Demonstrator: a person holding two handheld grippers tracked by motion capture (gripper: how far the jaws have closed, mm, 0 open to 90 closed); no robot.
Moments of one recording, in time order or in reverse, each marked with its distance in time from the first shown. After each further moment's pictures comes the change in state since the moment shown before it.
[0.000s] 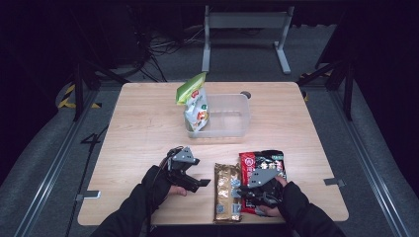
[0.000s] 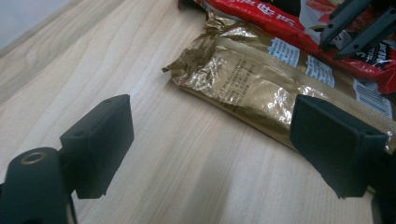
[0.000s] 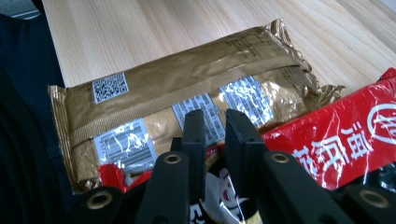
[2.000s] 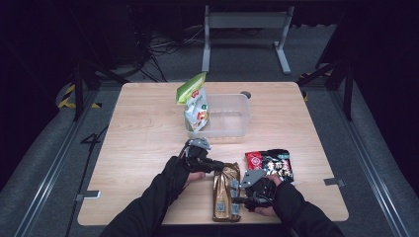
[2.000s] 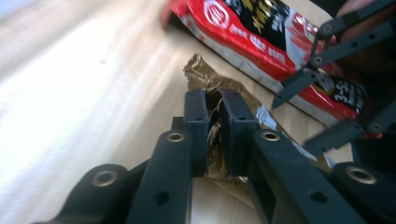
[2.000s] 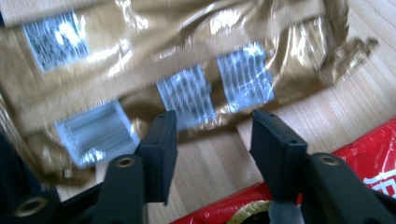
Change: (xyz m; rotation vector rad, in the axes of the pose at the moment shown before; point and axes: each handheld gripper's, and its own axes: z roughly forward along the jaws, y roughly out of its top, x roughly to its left) left arm 0.021 0.034 0.040 -0.026 -0.157 -0.111; right arm -0.001 0.000 0.022 0.144 -0.032 -0.033
